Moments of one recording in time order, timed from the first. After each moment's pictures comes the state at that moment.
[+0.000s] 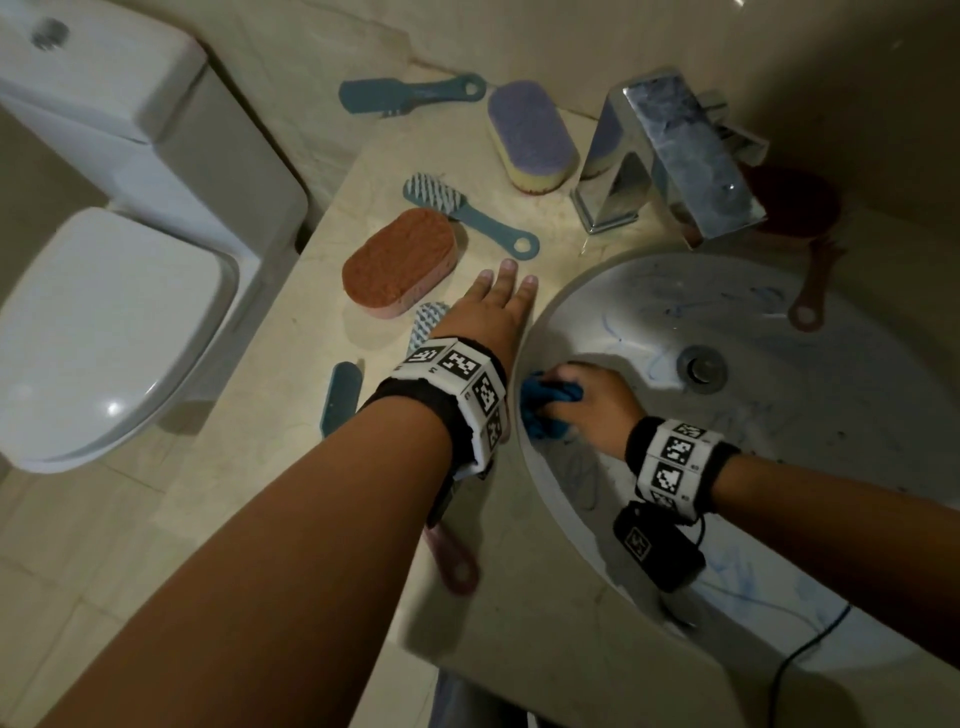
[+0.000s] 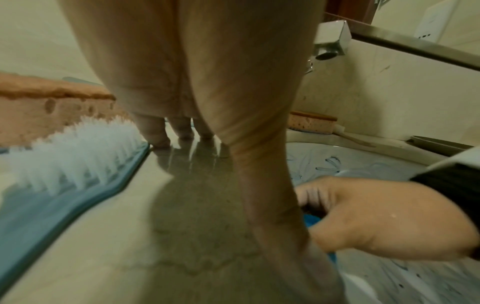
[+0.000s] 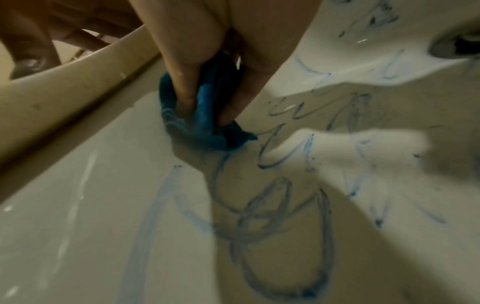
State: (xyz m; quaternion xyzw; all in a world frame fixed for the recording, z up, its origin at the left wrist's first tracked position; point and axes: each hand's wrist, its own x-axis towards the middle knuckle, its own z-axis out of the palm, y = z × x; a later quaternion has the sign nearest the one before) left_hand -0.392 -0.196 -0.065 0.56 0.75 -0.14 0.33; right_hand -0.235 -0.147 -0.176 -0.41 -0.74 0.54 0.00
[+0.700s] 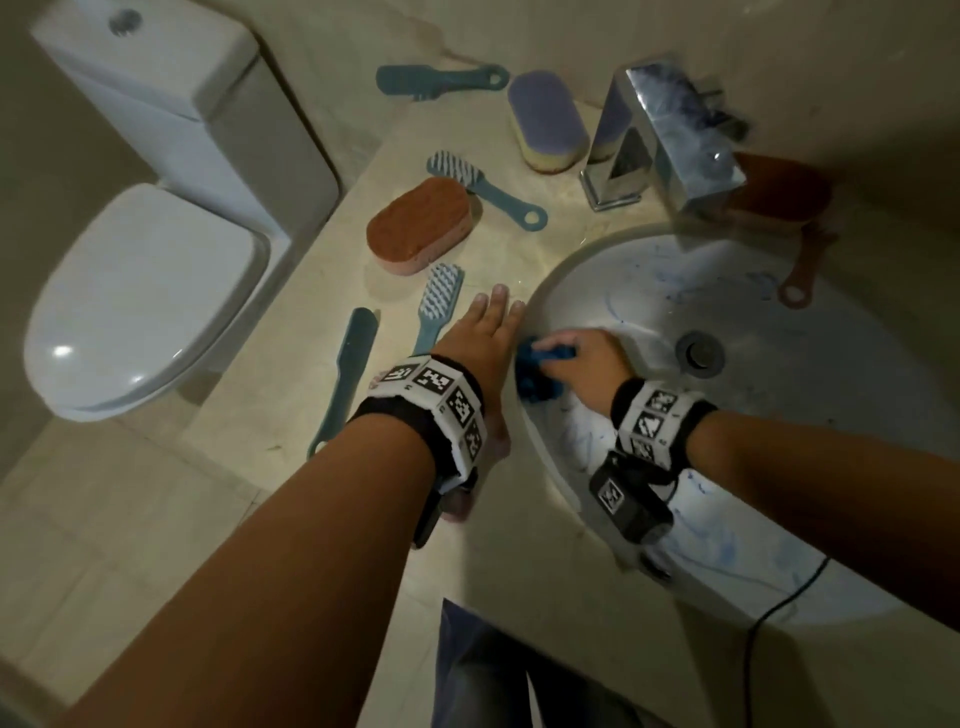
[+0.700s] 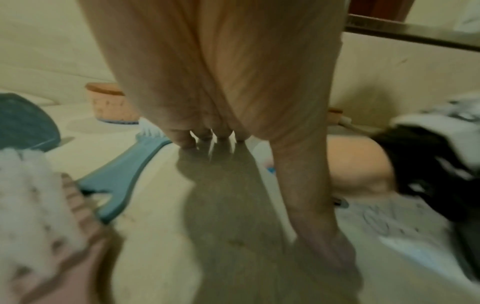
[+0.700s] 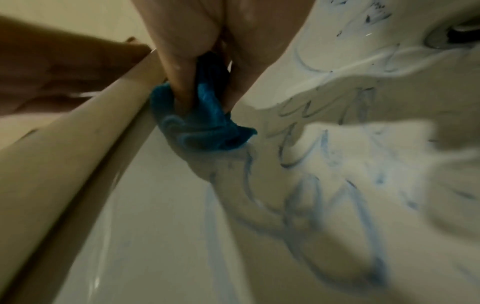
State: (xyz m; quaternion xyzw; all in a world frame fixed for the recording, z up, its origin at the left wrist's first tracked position) left_hand -0.357 -0.254 -0.078 0.55 0.76 -0.14 0.31; right_hand -0.238 -0.154 -0.161 -0.41 -0.74 0.54 0.04
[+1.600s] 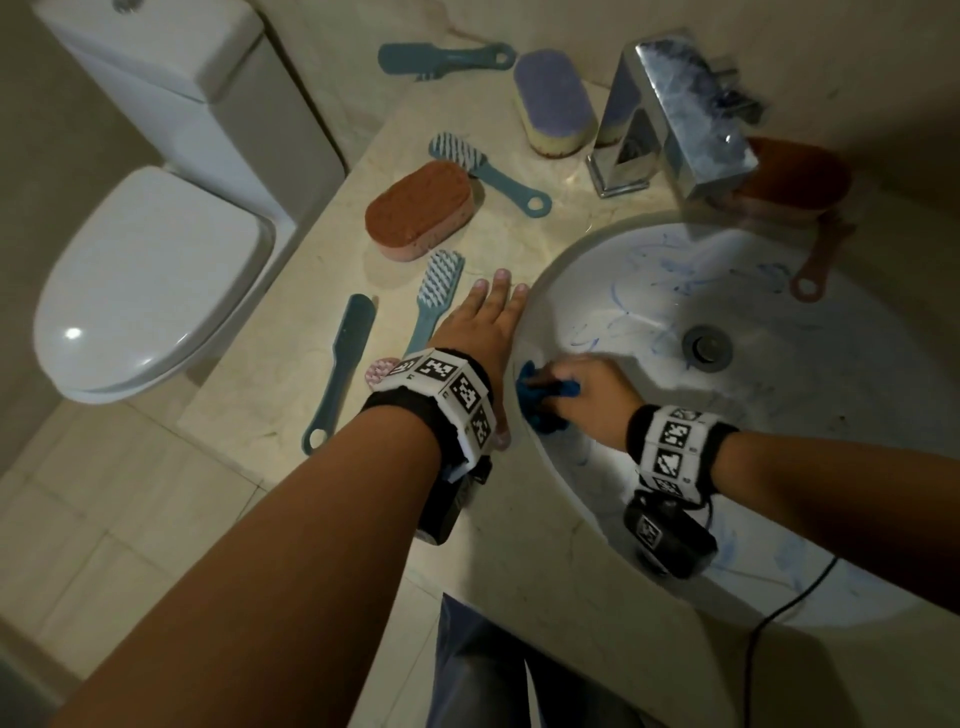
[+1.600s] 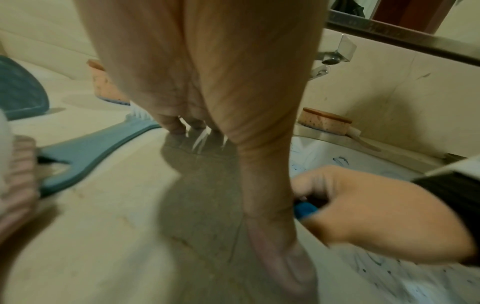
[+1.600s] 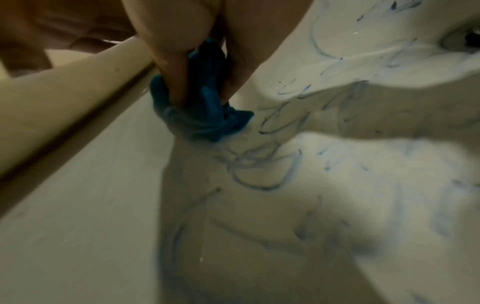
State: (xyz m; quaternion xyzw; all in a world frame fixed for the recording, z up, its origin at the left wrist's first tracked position) left_hand -0.352 -0.252 -0.078 0.53 0.78 -0.17 0.29; right_hand -0.209 -0.171 -0.158 -0.29 -0.80 0.53 -0.02
